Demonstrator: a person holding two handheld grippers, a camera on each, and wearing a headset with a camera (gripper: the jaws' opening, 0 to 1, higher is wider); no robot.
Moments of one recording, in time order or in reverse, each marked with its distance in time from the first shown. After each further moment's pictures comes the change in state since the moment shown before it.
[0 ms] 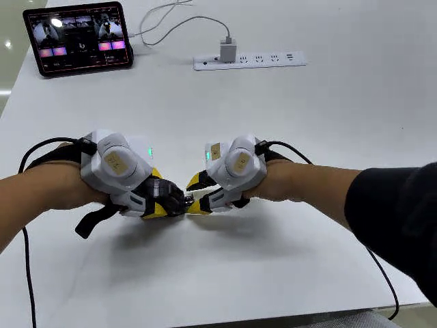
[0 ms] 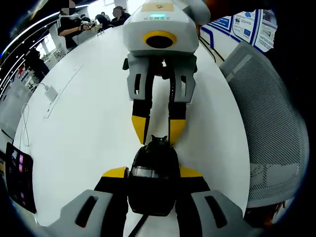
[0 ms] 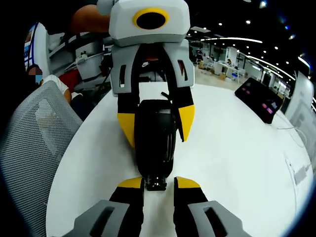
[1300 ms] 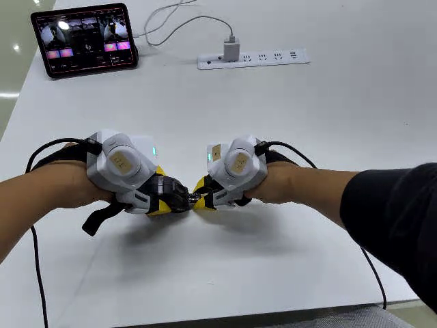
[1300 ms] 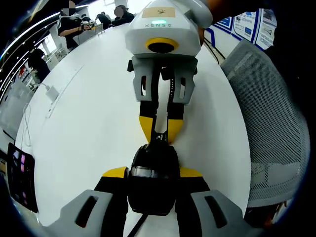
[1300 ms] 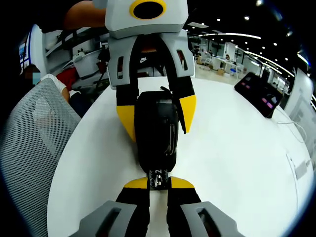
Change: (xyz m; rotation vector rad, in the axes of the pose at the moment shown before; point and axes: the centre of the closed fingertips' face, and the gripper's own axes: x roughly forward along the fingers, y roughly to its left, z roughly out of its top) left arm -0.001 0.000 -0.001 0.006 0.016 0.017; right arm 0.001 0.004 -0.008 0.025 0.035 -0.010
